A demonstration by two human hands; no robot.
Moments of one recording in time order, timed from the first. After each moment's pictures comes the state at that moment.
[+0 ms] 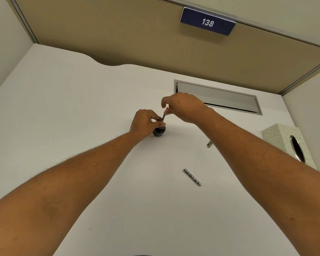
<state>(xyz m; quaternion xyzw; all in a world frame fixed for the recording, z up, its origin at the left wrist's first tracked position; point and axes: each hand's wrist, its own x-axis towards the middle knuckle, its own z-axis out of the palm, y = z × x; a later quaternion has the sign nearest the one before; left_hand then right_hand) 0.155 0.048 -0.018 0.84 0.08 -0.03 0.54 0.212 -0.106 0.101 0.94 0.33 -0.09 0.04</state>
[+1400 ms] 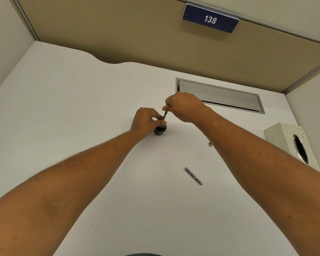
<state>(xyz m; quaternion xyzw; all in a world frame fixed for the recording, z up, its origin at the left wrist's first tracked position) 0.156 0.051 -0.025 0.84 0.08 -0.02 0.54 0.208 -0.096 0.098 0.95 0.30 -0.10 0.07</state>
